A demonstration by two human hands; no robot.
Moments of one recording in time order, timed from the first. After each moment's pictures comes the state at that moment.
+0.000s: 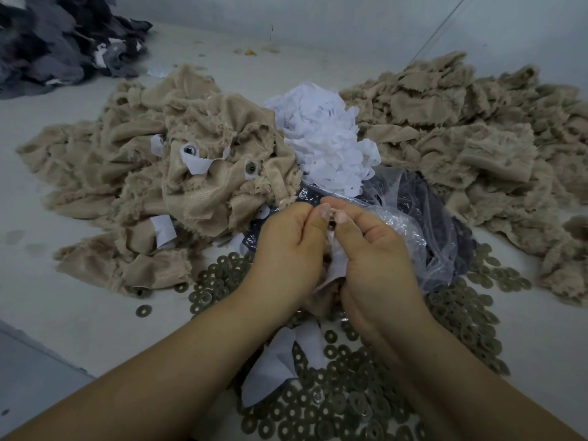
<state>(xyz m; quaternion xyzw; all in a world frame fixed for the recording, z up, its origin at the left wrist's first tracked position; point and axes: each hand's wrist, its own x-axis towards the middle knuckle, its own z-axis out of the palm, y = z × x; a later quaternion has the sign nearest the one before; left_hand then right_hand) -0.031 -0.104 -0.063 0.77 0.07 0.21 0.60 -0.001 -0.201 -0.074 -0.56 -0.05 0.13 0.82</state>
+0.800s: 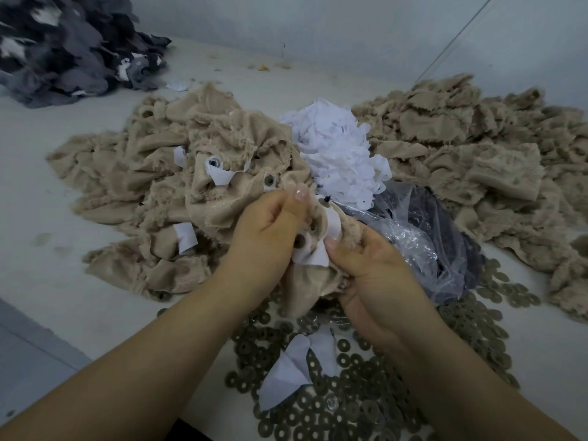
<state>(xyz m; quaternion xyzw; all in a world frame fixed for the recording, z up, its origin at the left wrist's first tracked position) -0.040 -0.064 -0.043 0.76 0.04 0.24 0.61 -0.005 -0.198 -0.063 -0.45 -0.09 0.28 0.84</state>
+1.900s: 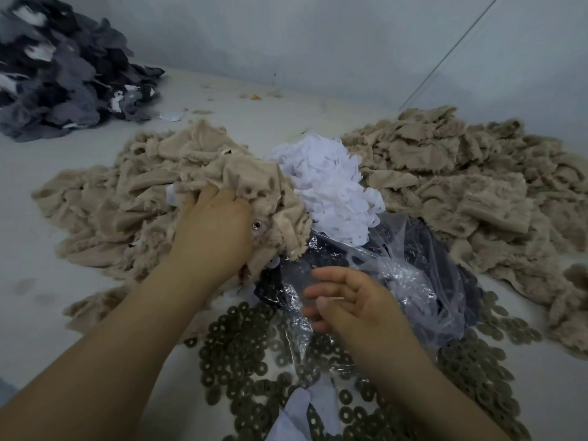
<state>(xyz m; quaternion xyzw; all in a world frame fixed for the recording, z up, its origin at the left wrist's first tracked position) 0.008 0.020 -0.033 0.98 0.11 0.15 -0.06 -0.002 -0.204 -0.066 -0.72 -0.14 0.19 0.66</state>
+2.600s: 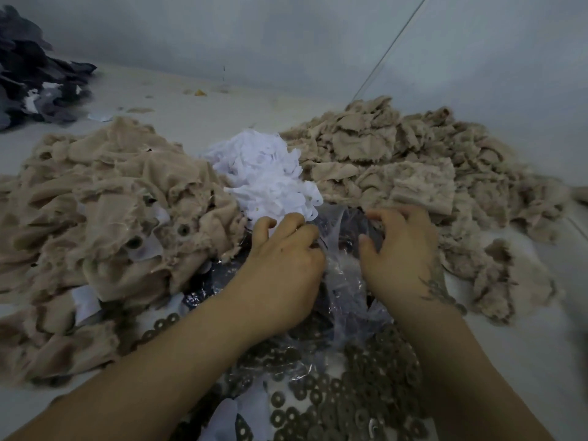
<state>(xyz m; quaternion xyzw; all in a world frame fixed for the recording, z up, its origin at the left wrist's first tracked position) 0.029 -0.118 -0.052 0.96 -0.18 0.21 0.03 0.079 -0.288 -0.043 -0.95 -0.04 -0.17 0.26</state>
